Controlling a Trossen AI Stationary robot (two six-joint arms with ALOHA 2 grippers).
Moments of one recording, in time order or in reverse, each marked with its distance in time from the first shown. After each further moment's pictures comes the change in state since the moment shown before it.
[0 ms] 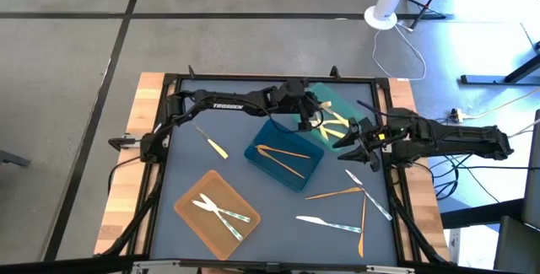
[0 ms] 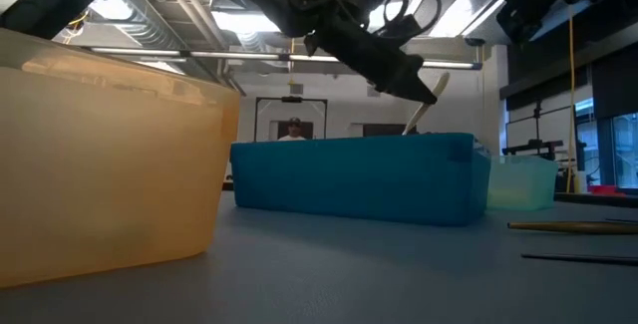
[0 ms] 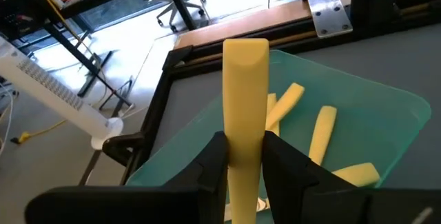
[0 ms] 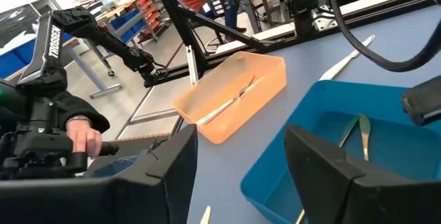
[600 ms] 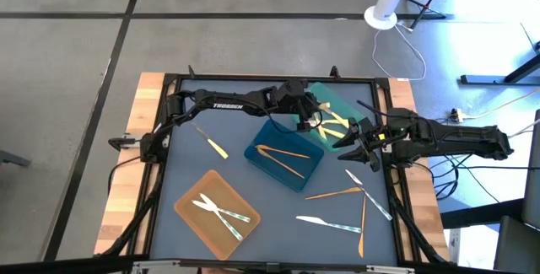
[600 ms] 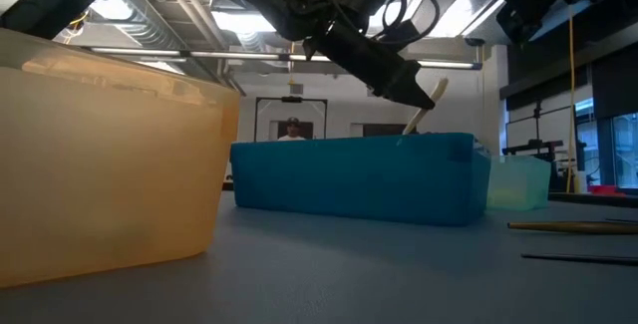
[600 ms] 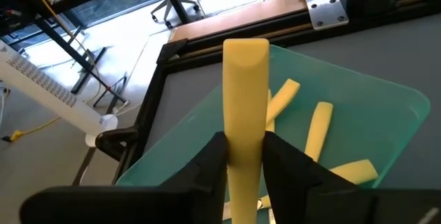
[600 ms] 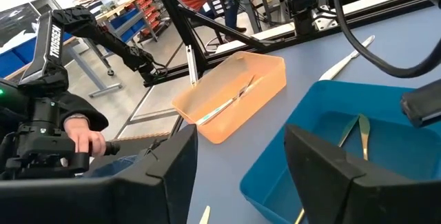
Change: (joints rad) left arm 0.005 0.000 -0.013 -0.004 0.022 0.000; right arm 0.000 0.000 0.000 0.000 0.000 -0.003
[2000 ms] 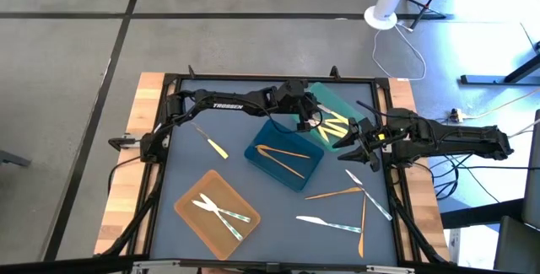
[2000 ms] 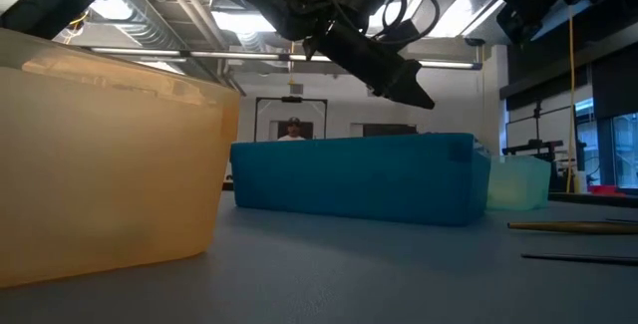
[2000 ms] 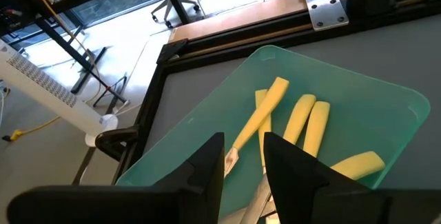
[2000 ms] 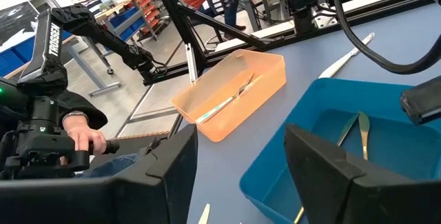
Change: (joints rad) left arm 0.000 0.000 0.000 0.000 -0.001 -0.003; right arm 0.000 0.000 0.000 -0.007 0.000 0.000
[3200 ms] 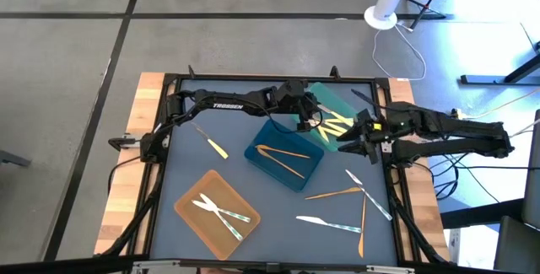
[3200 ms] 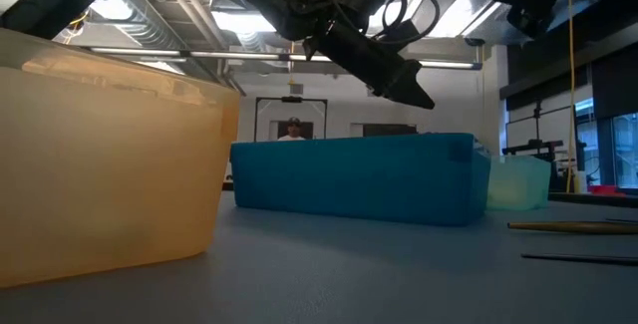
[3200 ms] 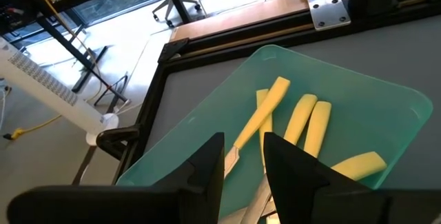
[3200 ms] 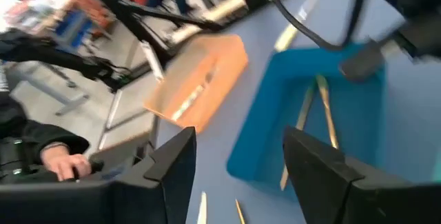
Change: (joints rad) left arm 0.000 0.001 0.001 0.000 -0.005 -0.005; right arm 0.001 0.075 0.212 -0.323 0.133 0.153
